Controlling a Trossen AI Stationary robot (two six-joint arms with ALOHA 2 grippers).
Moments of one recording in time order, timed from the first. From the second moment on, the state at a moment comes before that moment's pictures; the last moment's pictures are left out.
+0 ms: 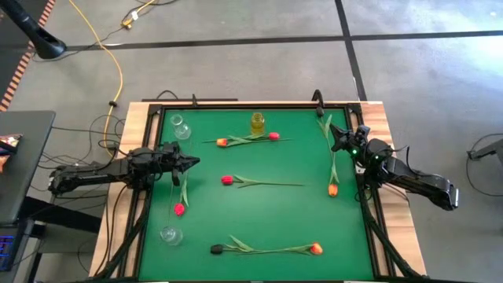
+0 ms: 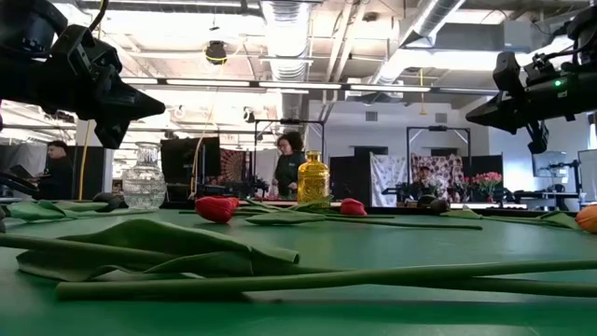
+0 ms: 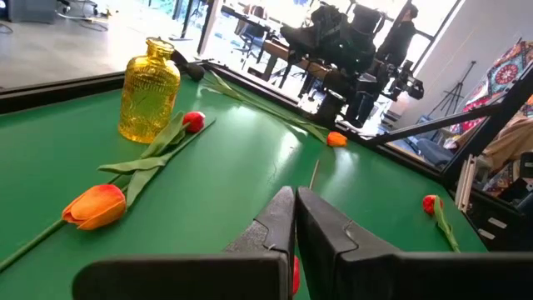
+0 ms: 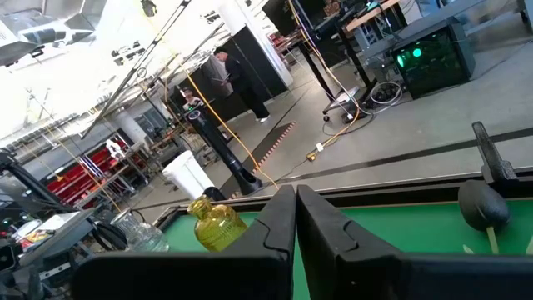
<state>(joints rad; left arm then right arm) 0.17 0.14 0.01 0.03 -0.04 -0.41 -0.40 0.02 0.03 0.00 0.52 0.57</state>
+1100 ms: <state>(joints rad) 0.17 0.14 0.01 0.04 -0.09 -0.41 -0.40 0.02 0.03 0.00 0.52 0.57</state>
